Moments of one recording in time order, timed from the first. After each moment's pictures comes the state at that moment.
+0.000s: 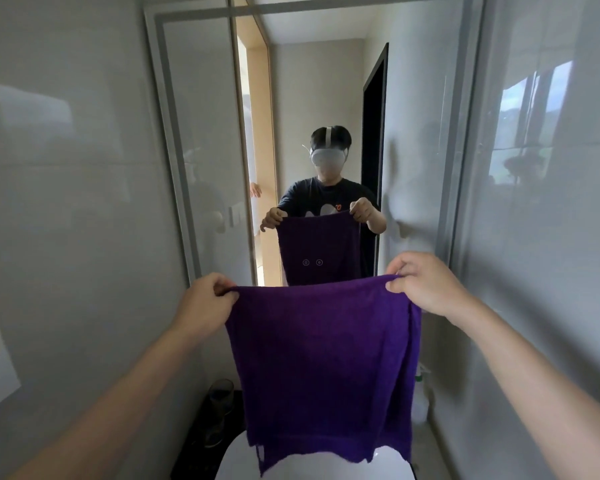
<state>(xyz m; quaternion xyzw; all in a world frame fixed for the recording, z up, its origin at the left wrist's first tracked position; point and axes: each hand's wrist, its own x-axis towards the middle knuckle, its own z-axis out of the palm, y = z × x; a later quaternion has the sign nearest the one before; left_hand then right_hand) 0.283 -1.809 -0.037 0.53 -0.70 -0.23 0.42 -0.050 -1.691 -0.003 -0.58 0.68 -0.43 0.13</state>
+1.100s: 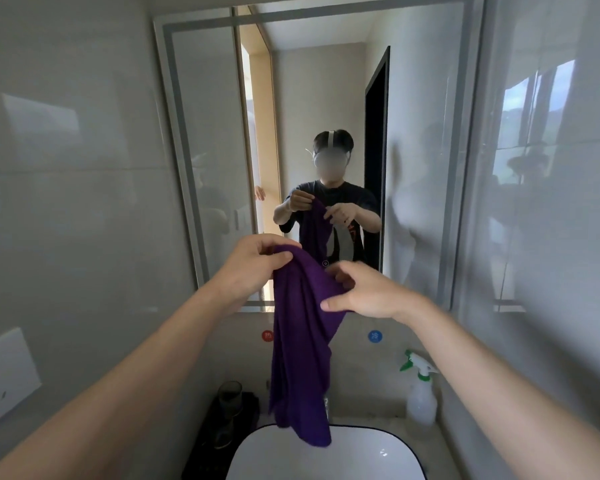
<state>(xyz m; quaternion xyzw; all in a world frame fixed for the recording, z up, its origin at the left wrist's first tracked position) 0.240 -1.760 0.034 0.34 -0.73 -0.40 0.44 0.022 -1.722 -0.005 -0.68 0.62 -0.32 0.23</state>
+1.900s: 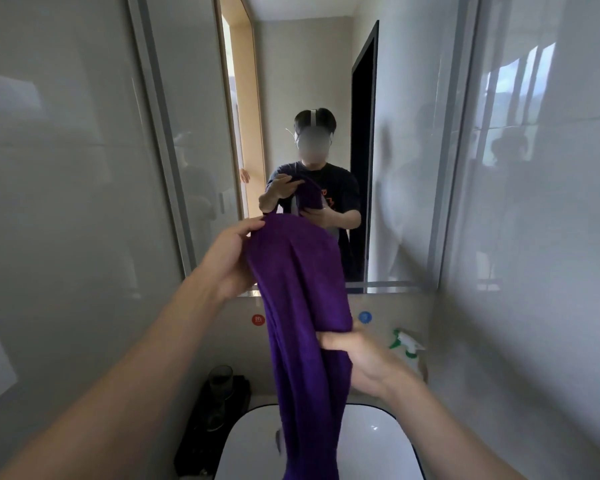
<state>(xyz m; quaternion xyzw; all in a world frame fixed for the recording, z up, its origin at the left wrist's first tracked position) 0.246 -1.781 0.023 0.27 -0.50 -0.70 0.43 0.074 -1.681 -0.099 -0.43 0.37 -0.57 0.59</state>
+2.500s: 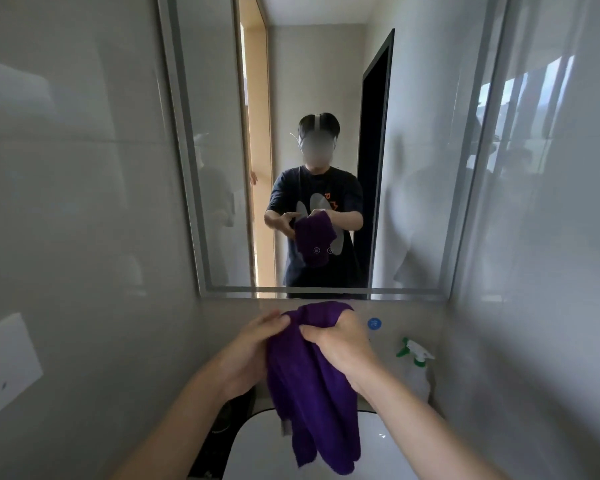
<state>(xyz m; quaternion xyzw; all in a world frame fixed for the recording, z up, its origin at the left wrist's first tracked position) 0.286 -1.784 -0.112 0.30 -0.51 -0.74 0.31 0.119 -1.715 -0.096 -0.46 0.59 -0.55 0.36</state>
